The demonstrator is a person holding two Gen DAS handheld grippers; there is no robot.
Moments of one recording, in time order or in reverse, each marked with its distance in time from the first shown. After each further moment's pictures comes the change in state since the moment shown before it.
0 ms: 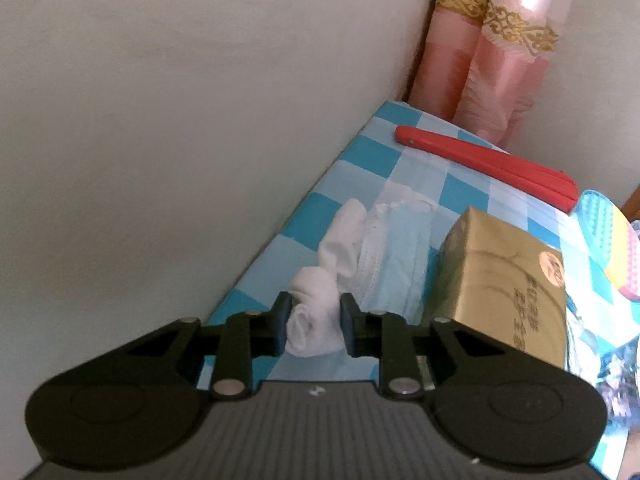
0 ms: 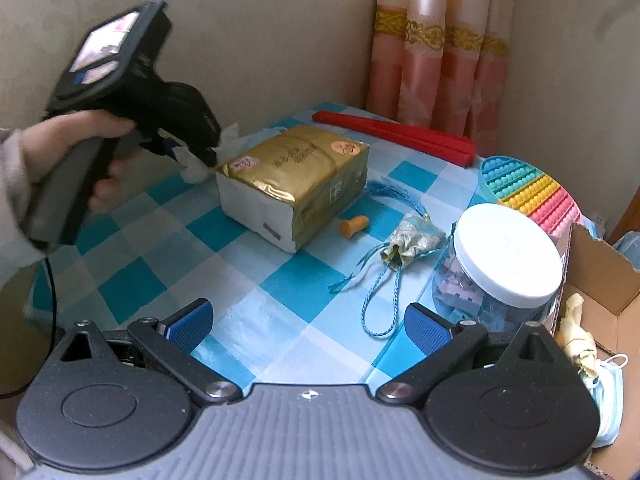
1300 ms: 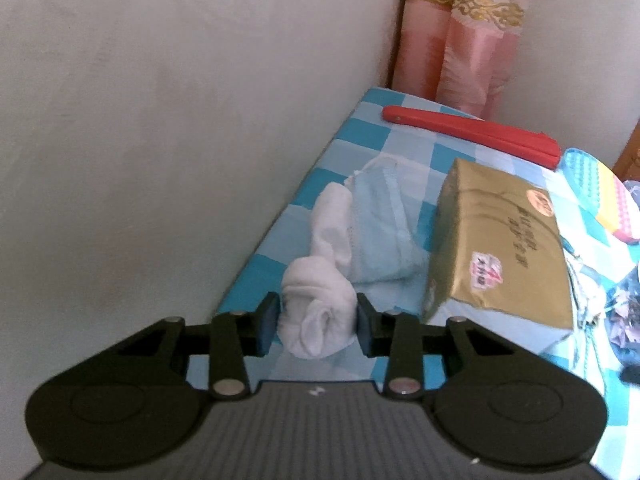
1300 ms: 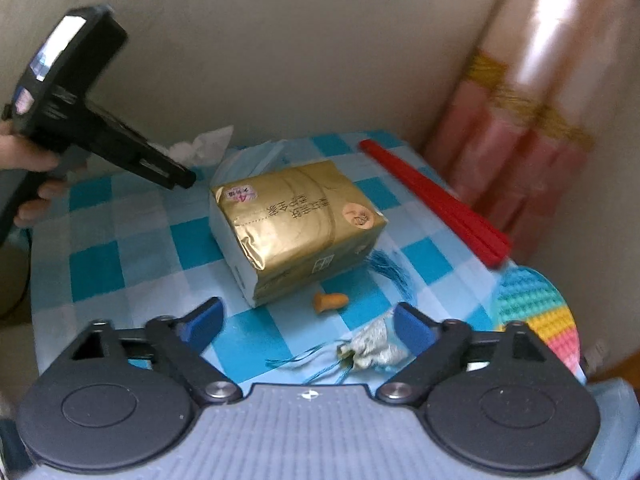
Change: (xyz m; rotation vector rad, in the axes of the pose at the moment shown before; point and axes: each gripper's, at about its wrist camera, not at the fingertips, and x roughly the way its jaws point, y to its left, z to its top) left arm -0.015 0.010 -0.031 0.111 -0.023 -0.009; right arm 0.037 -0.028 0.081 -0.428 0.079 0.112
